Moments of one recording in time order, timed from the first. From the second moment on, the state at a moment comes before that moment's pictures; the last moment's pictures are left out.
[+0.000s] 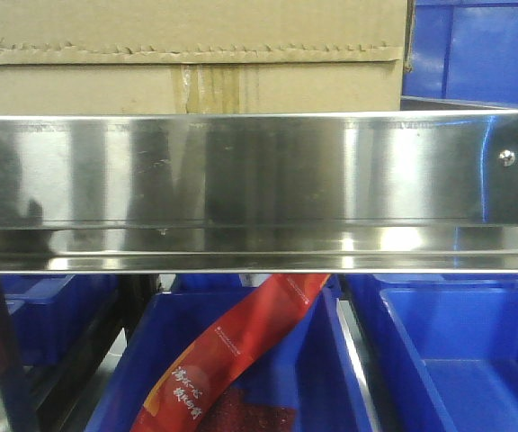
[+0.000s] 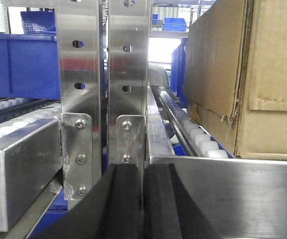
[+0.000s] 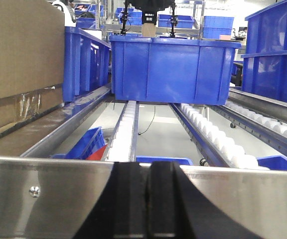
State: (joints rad) left arm 0.05 0.00 0.00 0.02 0.02 -0.03; right arm 0.02 0.00 0.00 0.15 0.04 -0.16
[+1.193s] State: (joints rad) left arm 0.05 0.00 -0.01 0.02 -0.10 -0.03; right arm 0.02 0.00 0.00 0.15 -0.03 -0.16
